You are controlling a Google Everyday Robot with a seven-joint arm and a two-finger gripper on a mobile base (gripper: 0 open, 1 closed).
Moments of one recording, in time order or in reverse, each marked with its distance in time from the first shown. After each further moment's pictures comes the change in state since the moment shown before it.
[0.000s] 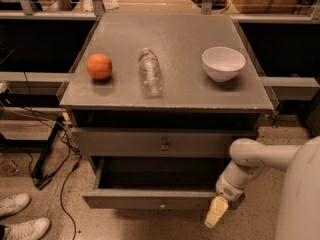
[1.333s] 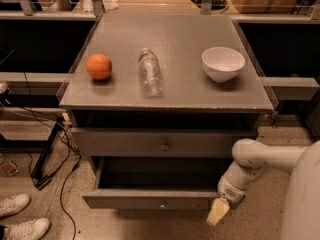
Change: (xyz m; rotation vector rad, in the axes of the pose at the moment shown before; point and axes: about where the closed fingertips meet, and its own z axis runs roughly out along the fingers) arm 0.006 0.004 -0.003 -0.002 -0.003 -0.011
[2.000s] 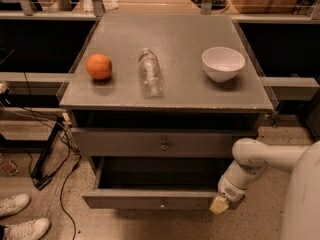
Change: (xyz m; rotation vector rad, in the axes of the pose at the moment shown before) arm 0.000 0.000 0.000 0.000 0.000 0.000
